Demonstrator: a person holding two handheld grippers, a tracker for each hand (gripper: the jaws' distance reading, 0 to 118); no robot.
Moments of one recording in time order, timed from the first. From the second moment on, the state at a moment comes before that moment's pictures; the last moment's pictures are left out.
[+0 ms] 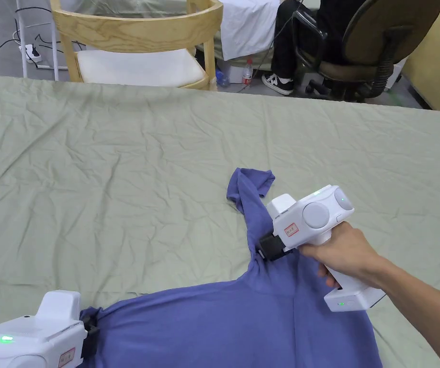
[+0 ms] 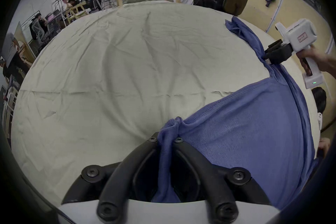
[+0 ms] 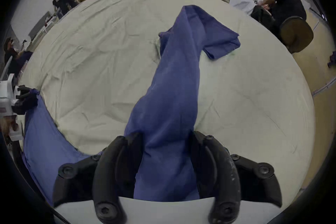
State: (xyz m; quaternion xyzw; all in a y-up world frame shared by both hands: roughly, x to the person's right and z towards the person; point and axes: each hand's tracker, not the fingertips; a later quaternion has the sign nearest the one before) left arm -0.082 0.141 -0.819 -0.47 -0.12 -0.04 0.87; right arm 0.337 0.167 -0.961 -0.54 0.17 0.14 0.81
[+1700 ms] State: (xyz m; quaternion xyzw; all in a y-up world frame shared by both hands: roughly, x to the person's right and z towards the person) left arm -0.120 0.791 -0.708 -0.01 -0.19 0.02 0.98; right arm 0.360 0.864 -0.604 0.00 0.08 0.03 1.00
